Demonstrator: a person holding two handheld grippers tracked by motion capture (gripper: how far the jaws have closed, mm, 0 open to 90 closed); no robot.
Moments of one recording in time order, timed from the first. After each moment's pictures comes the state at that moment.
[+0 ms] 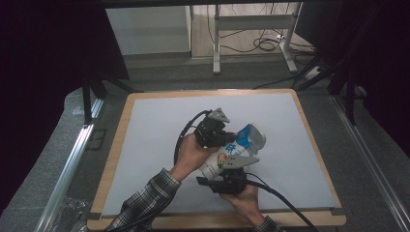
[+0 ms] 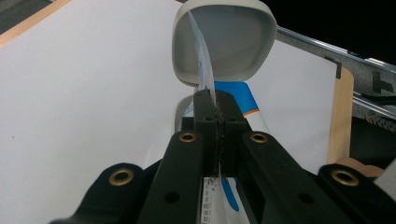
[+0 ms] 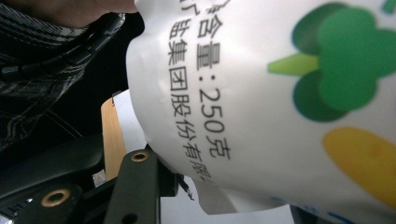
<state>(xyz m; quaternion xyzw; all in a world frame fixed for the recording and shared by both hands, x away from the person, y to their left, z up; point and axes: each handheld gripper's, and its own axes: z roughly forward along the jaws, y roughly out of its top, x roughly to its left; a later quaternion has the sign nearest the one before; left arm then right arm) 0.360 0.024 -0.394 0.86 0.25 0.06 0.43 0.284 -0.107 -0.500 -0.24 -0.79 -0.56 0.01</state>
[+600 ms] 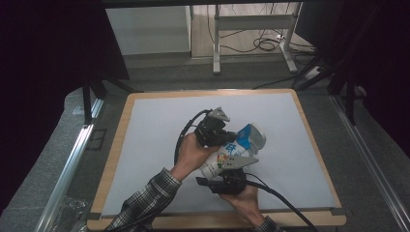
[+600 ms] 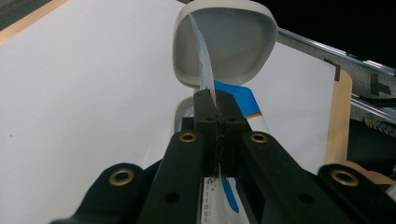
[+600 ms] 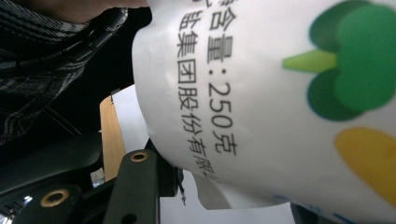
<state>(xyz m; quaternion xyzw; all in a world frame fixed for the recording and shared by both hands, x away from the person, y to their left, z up) 0.361 0.023 -0.392 0.86 0.26 0.05 0.43 0.282 -0.106 -0.498 -0.23 -0.80 -0.56 0.00</state>
